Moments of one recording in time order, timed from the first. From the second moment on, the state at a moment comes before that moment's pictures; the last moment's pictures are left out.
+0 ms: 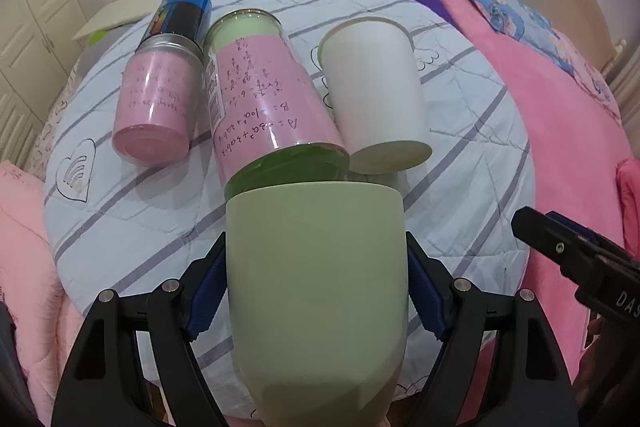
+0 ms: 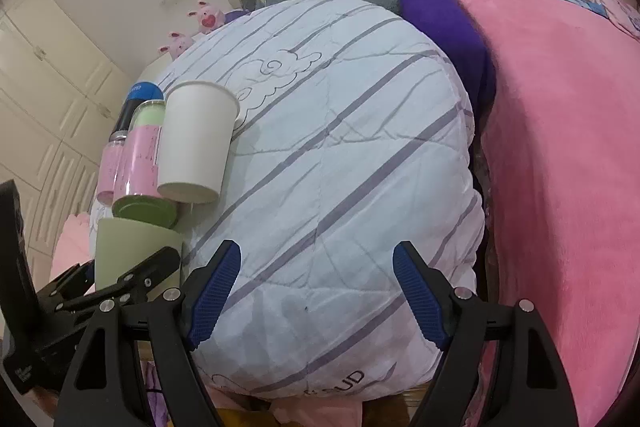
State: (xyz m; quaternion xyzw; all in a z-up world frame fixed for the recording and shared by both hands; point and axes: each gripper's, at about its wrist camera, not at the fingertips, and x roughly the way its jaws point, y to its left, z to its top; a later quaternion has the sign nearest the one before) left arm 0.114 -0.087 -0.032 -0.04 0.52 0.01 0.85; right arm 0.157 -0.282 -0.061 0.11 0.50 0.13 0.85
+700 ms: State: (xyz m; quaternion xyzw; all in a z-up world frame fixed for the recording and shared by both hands) left arm 0.106 -0.096 0.008 -0.02 0.43 0.00 0.90; right arm 0.153 -0.283 -0.057 0.11 0.49 0.13 0.85
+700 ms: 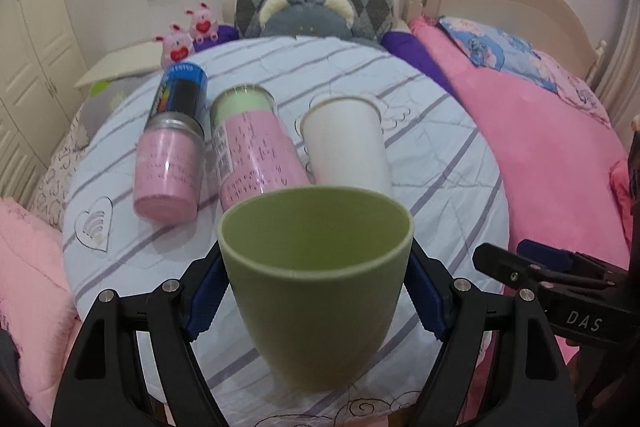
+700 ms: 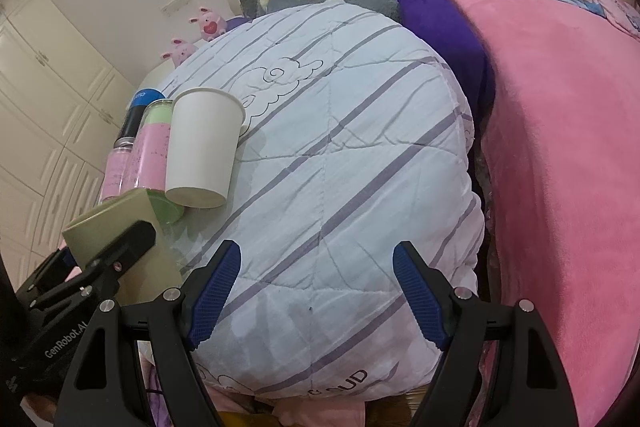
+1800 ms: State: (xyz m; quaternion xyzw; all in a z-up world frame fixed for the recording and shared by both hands) left arm 0.069 -0.095 0.013 0.00 0.40 0.00 0.92; right arm 0.127 -0.280 -0.052 0.10 0.48 0.12 0.86
